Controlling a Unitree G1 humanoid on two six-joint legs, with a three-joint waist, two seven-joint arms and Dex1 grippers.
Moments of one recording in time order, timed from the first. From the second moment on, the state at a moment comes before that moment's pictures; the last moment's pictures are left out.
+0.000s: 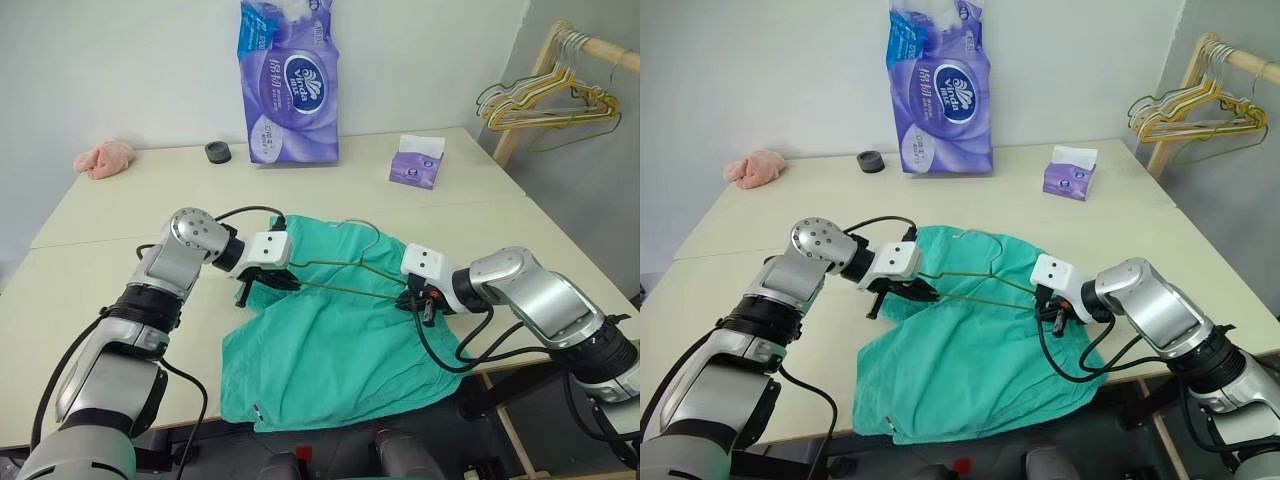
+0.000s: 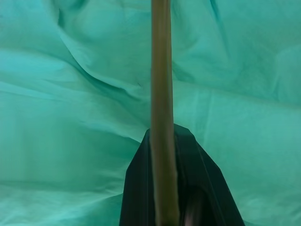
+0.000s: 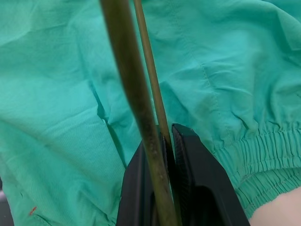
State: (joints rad) left arm -0.80 0.66 -0.31 0.52 0.04 -0.08 -1.51; right arm -0.64 -0.76 0.48 -0.27 0.20 0.98 0.98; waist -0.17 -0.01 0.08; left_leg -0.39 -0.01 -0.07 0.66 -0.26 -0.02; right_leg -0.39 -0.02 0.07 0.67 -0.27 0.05
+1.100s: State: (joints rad) left arm -0.78 0.66 -0.11 0.68 -0.11 0.07 -1.36; right arm 0.03 -0.99 -0.16 -0.40 0.47 1.19 0.97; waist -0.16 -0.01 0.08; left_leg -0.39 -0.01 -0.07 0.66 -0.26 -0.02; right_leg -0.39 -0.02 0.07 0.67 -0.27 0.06
